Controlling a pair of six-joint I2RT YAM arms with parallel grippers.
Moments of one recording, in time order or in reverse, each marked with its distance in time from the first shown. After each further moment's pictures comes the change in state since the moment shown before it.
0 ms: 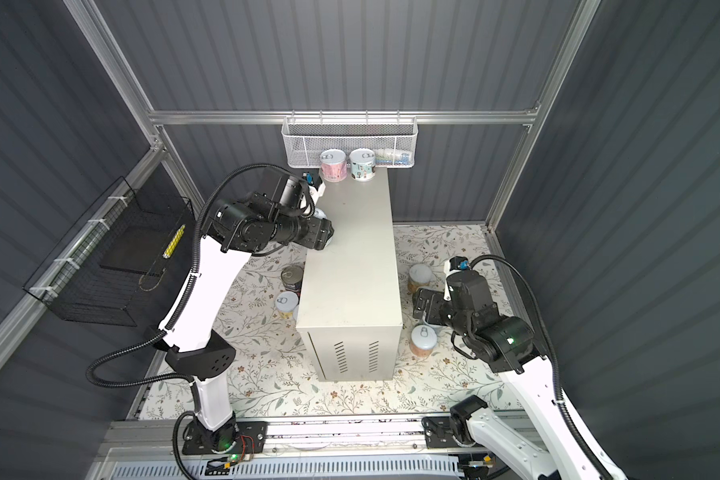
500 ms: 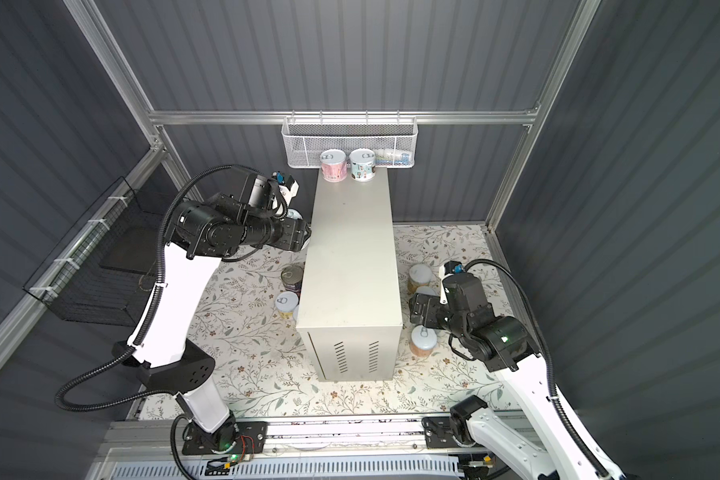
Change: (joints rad) left arm 0.068 -0.146 -0.101 -0.026 0.012 -0.018; right arm 0.001 0.018 -0.039 0.001 -0.050 -0.002
